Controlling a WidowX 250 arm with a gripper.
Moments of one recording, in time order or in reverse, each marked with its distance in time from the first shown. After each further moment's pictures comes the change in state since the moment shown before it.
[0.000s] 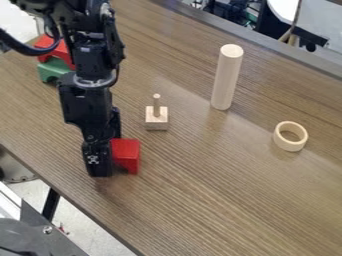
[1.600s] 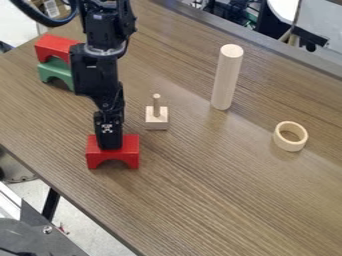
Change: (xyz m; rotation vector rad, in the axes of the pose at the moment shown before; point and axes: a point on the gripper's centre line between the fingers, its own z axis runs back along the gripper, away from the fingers) arm -0.011 -0.020 0.024 -0.003 -0.044 0.101
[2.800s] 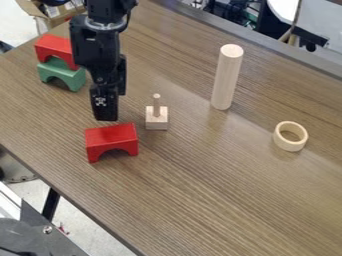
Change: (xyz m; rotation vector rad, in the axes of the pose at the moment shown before) arm 0.000 -0.025 0.022 -0.075 -0.029 -0.140
